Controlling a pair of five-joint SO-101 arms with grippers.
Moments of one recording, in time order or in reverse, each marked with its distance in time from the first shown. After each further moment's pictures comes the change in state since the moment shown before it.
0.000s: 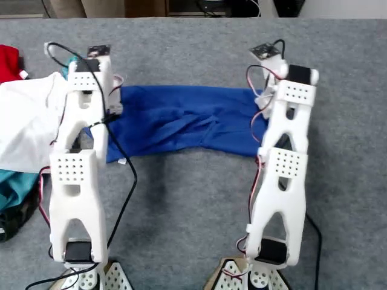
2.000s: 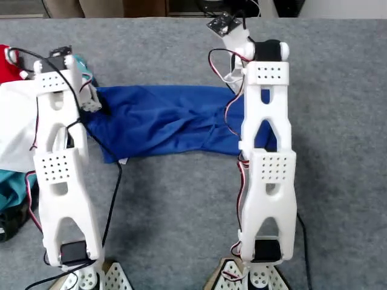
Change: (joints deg) left arm -11.0 7.4 -11.6 9.7 3.6; right arm -14.1 -24.4 21.8 -9.1 -1.2
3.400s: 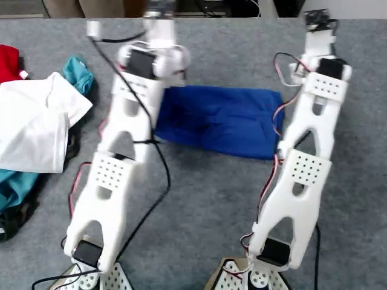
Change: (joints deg) left arm 33.8 -3.3 -30.6 -4.7 4.0; right arm 21.5 6.3 -3.6 -19.7 -14.4
